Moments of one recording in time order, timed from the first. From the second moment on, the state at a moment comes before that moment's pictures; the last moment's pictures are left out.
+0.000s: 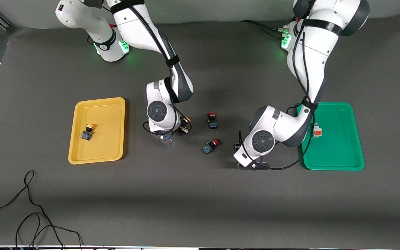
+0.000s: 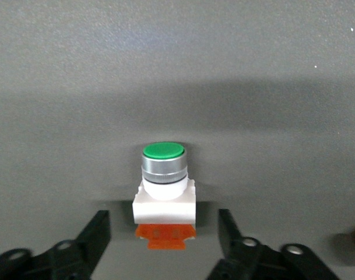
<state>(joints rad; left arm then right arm) -0.39 0.80 -0.12 -1.50 0.03 2.13 -0.49 1.14 0.77 -0.57 -1.77 0.72 2.24 0.79</state>
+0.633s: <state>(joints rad) -0.38 0.67 -0.11 -1.45 0.00 1.95 -0.55 0.98 0.69 -1.00 -1.62 0.72 1.67 0.39</state>
